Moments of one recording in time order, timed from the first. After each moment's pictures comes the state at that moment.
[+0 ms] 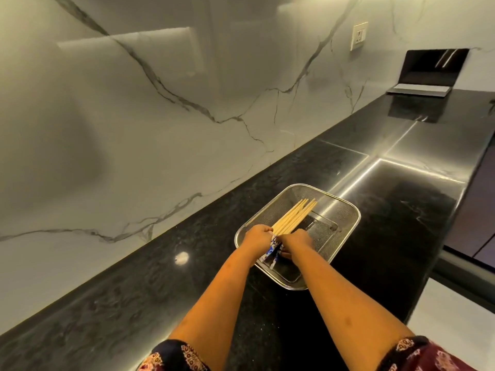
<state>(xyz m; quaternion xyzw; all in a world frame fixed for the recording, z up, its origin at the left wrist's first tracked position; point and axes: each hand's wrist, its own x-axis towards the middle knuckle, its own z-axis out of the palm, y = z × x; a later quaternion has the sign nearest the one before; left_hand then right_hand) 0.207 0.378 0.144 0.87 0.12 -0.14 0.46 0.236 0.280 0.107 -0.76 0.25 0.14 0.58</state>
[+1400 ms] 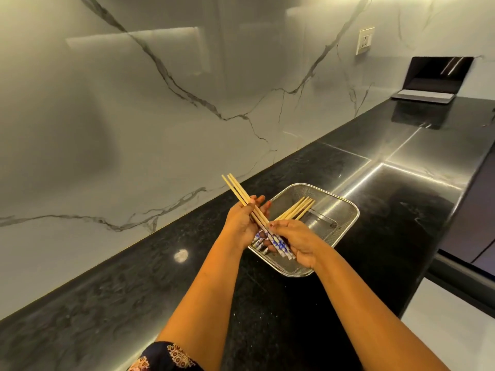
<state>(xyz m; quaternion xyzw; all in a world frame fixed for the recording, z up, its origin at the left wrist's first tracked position) 0.194 0.397 0.183 0.42 0.18 -0.02 0.89 0.177 0.266 0.170 -0.60 0.01 0.28 0.75</state>
